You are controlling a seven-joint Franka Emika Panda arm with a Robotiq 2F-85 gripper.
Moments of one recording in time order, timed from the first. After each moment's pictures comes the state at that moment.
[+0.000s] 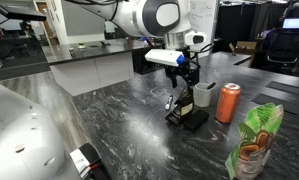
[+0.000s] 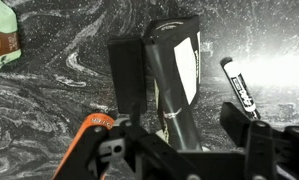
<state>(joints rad) -0.10 -0.39 -0.18 -2.38 -0.13 2.17 -0.06</state>
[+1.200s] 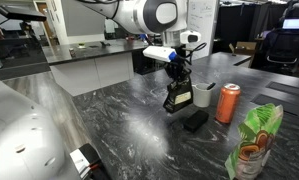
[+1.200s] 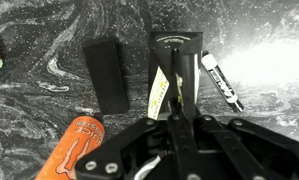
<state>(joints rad) -0.10 -0.35 -0.12 -2.32 -0.10 2.12 0.06</state>
